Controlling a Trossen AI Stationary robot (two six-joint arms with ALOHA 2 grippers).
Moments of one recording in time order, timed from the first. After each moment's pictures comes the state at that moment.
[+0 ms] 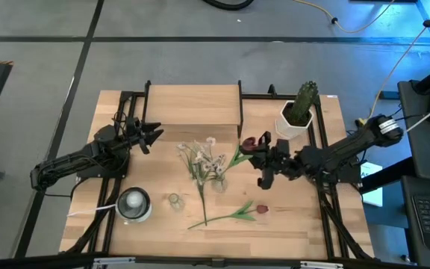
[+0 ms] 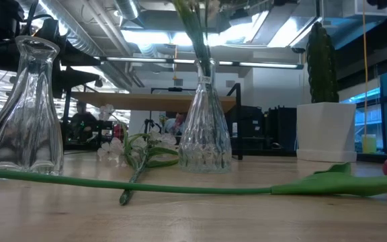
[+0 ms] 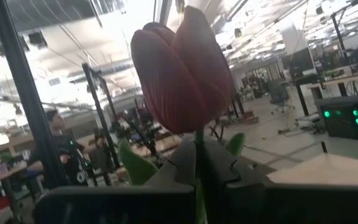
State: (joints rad) left arm 0.42 0.01 0.01 0.03 -0.05 -0.46; right arm 0.37 1.33 0.68 1.08 0.56 0.13
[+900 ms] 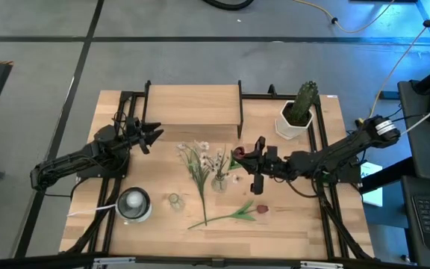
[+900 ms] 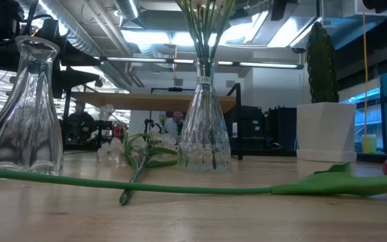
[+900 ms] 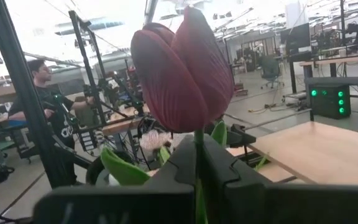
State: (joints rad) left arm 0.42 0.01 0.01 0.02 -0.05 -0.46; right arm 0.37 1.37 0.67 0.94 0.56 0.12
